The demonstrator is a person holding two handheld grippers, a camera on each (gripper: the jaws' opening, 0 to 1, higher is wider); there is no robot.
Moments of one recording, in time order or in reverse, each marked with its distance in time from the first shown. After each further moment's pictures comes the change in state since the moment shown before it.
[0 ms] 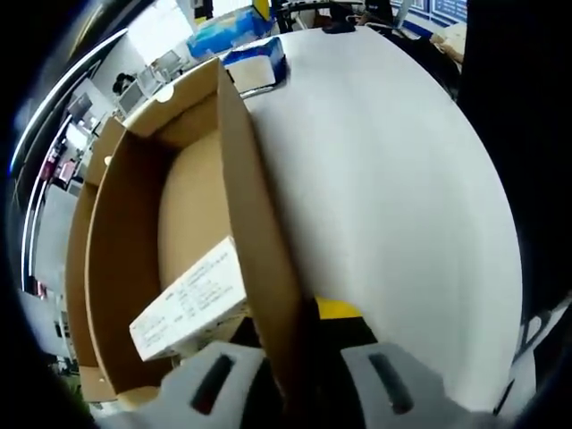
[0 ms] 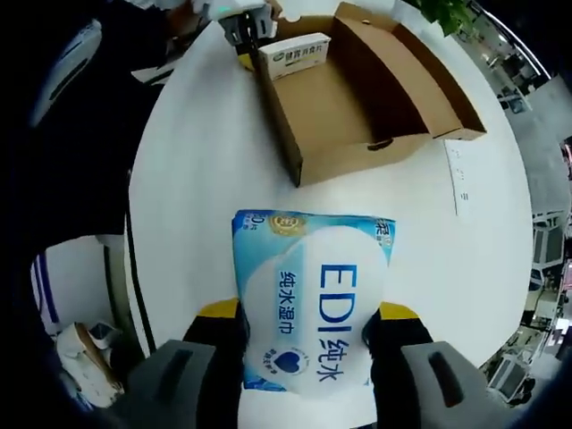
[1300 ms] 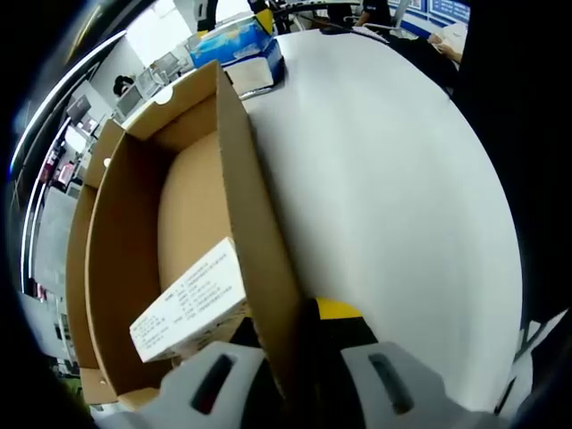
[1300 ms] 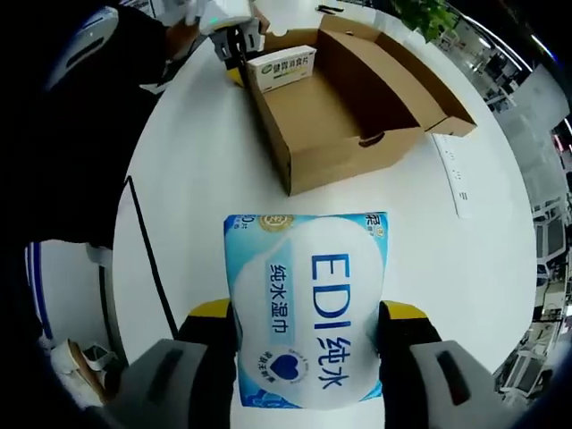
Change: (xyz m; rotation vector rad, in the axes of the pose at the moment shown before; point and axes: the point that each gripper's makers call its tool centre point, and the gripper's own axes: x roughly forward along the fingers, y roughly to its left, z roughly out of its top) left arm 0.001 0.001 0.000 0.008 -0.006 -0.006; right arm 0.020 -0.002 0.000 0.047 -0.161 -0.024
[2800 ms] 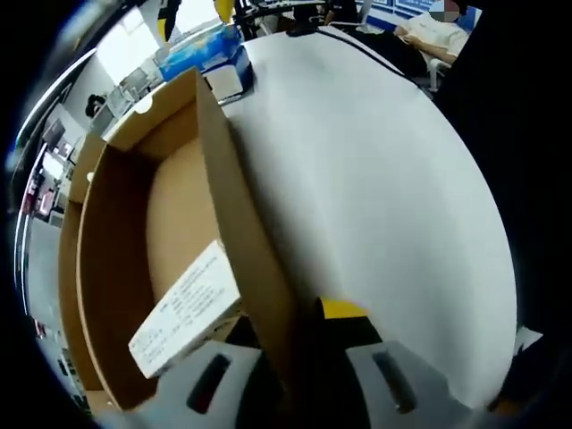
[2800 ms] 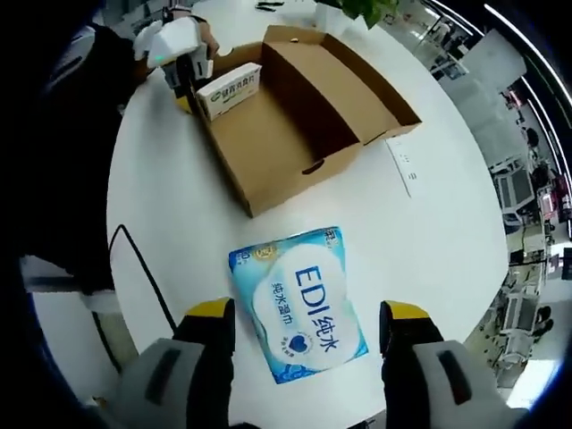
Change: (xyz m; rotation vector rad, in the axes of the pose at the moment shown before) left arm 0.001 -0.012 0.006 0.125 -0.014 -0.106; right arm -0.065 0.001 0.021 0.227 0.089 -0.203
